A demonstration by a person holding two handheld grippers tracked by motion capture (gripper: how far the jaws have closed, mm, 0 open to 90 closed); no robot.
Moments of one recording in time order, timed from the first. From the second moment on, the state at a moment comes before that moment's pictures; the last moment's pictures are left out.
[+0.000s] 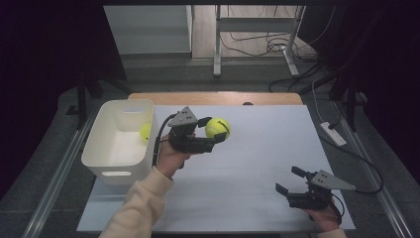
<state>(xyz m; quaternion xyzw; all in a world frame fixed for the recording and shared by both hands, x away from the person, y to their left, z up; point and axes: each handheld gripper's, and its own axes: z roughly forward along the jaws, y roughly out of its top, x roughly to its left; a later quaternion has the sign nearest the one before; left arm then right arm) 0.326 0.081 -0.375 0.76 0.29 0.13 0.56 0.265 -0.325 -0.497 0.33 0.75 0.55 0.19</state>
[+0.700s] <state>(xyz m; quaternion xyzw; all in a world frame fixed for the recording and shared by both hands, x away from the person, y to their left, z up) 0.323 0.103 -0.362 0.75 0.31 0.15 0.57 0.266 -0.326 -0.497 0.33 0.75 0.55 0.19</state>
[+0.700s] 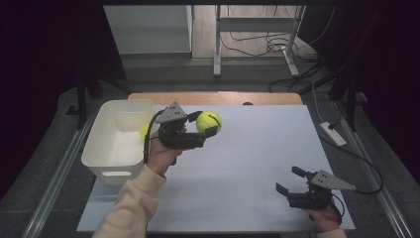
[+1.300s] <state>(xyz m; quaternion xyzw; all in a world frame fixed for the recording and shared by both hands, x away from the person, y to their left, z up) 0.320 0.126 -0.357 0.73 0.33 0.17 0.57 0.266 -0.325 -0.497 0.33 0.75 0.54 0.19</state>
